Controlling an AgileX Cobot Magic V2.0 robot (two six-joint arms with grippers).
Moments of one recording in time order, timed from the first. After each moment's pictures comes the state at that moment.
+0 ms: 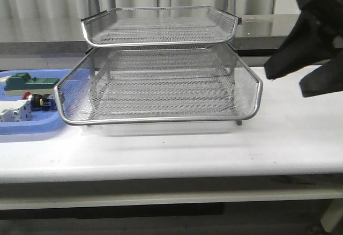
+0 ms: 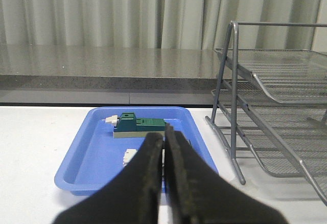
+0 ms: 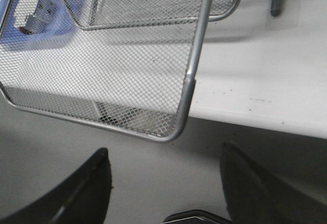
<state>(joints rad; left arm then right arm) -0.03 -0.01 0.00 0.12 0.02 -0.17 0.15 1.22 -0.63 1.04 0.52 -0.73</state>
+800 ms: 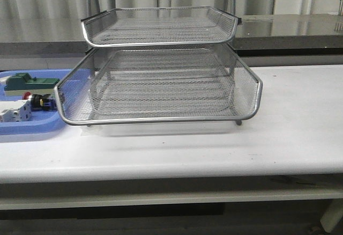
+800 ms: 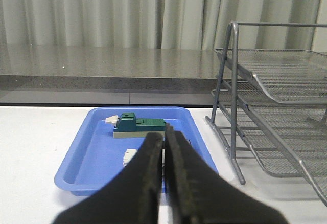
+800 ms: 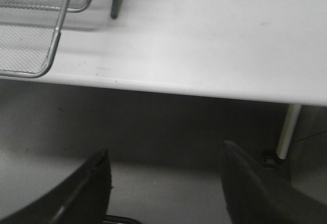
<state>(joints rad) -0.03 -0.01 0.00 0.12 0.02 -0.17 0.15 0.71 -0.76 -0.03 0.92 0.06</state>
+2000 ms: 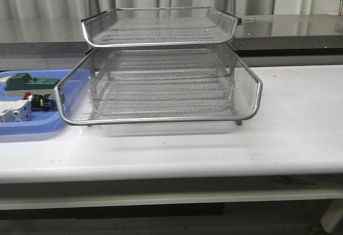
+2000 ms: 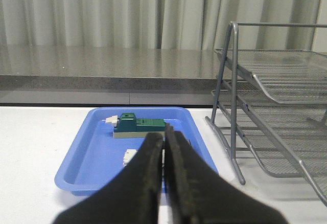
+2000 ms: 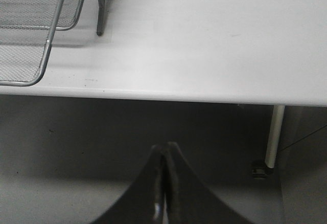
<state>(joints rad) -0.03 -0.01 0.00 0.12 0.02 -0.17 0.15 0.58 -0.77 -0.08 0.98 0.11</state>
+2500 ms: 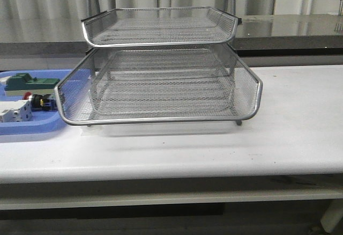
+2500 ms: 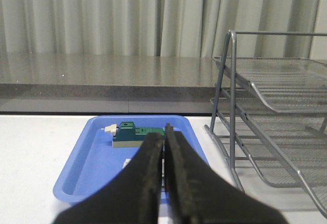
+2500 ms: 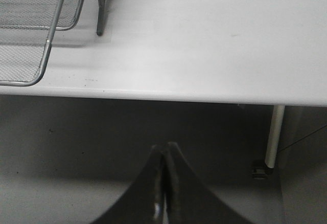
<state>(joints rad) -0.03 -0.01 0.00 0.12 -0.02 -0.17 0.15 0.58 -0.77 -0.08 0.98 0.11</state>
